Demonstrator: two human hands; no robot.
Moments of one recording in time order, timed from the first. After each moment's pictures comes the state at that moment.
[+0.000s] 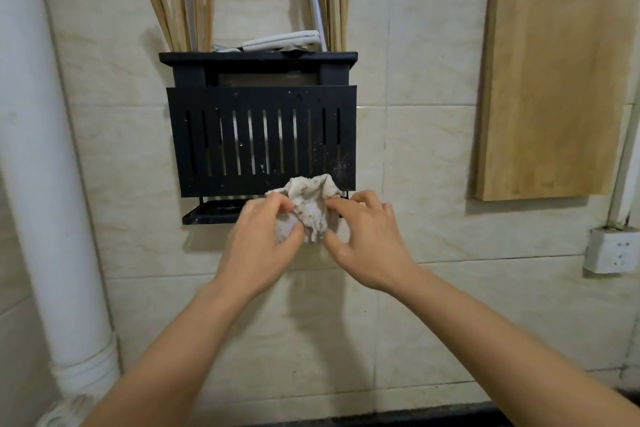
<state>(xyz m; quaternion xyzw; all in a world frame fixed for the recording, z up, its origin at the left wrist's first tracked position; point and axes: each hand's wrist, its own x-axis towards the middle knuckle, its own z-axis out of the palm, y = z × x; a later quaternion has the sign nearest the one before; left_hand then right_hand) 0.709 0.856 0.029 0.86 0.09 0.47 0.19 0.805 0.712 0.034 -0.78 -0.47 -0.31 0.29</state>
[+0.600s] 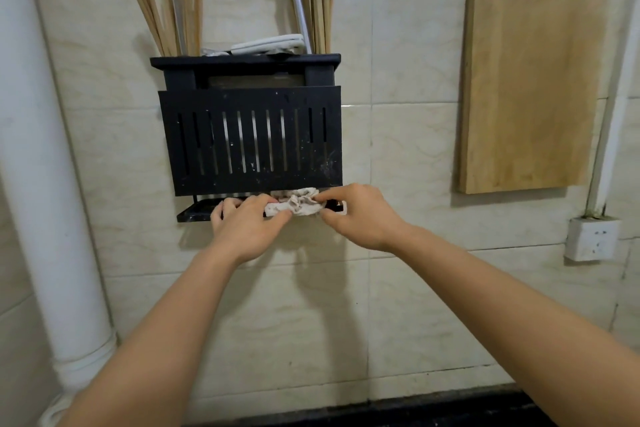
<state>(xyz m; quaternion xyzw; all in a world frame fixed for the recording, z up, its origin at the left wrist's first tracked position) 0.717 0.863 0.051 0.92 0.24 0.28 0.15 0.813 0.699 0.069 -0.81 -0.48 -0.17 0.30</state>
